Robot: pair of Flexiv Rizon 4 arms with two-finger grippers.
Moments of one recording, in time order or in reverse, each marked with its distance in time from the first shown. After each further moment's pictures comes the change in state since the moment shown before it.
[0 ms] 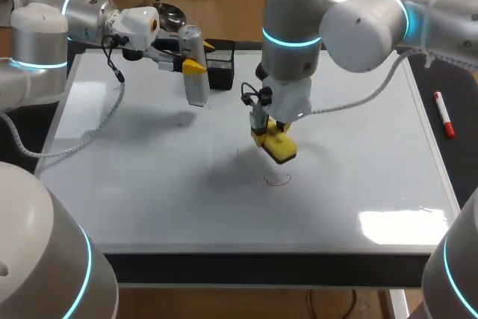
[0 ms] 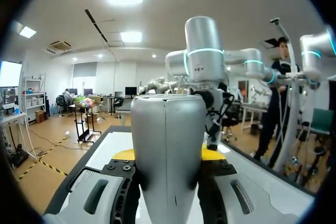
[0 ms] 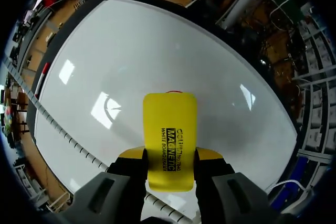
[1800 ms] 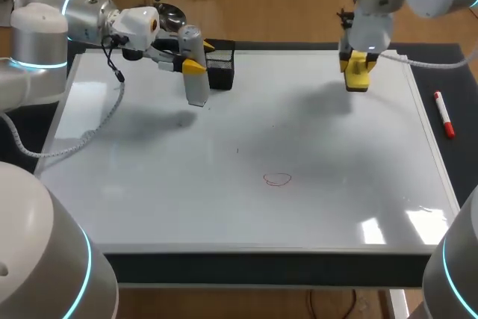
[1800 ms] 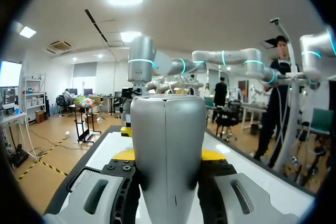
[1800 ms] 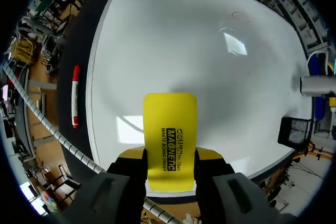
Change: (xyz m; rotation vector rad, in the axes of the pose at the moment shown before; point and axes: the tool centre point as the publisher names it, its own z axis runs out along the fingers) left arm 0.000 0.000 0.000 0.000 0.000 0.000; right arm 0.285 -0.065 -0.029 0.073 0.022 0.599
